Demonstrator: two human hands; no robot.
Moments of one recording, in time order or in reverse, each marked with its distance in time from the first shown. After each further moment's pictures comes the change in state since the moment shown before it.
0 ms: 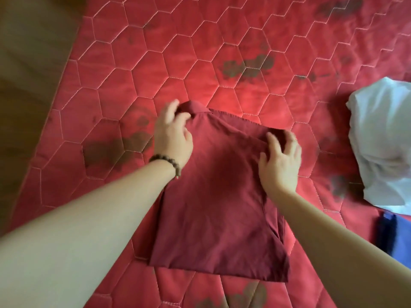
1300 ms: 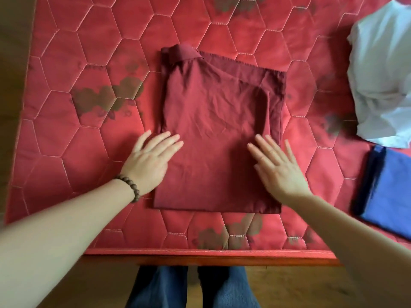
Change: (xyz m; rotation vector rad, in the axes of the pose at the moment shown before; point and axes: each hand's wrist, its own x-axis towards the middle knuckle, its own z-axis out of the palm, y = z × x) left_hand -0.156 -0.072 -0.039 0.453 -0.448 0.535; right_hand -0.130 0.081 -0.014 -0.239 -0.331 -0.546
